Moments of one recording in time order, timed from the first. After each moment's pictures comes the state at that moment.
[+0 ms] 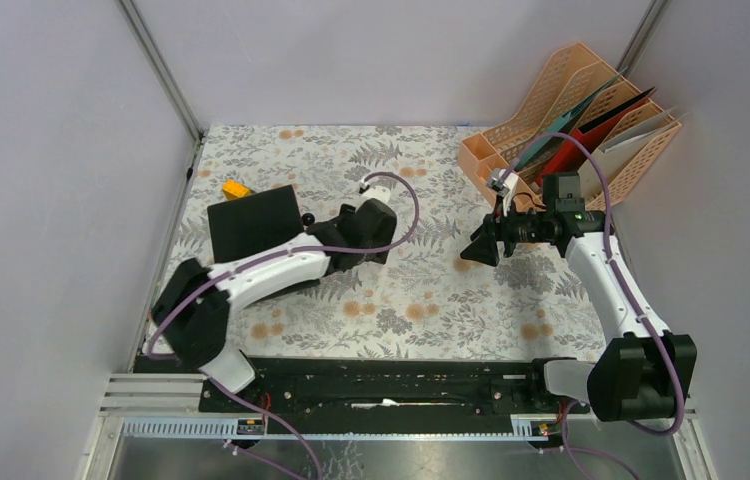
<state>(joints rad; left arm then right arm) -0.83 1.64 1.15 -0.48 -0.52 -0.42 0.05 1.25 1.01 -0.72 -1.01 -0.46</state>
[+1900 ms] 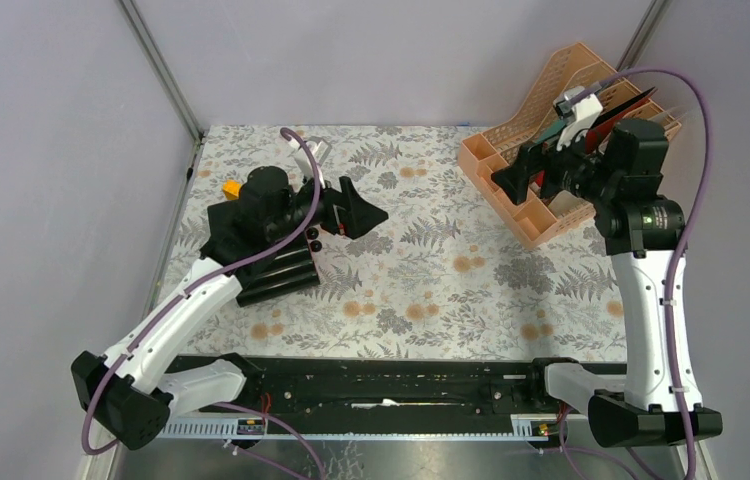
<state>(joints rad) -0.55 1.10 1.08 -0.19 0.41 -0.50 0.02 1.12 1.50 -0.75 -0.58 -0.08</state>
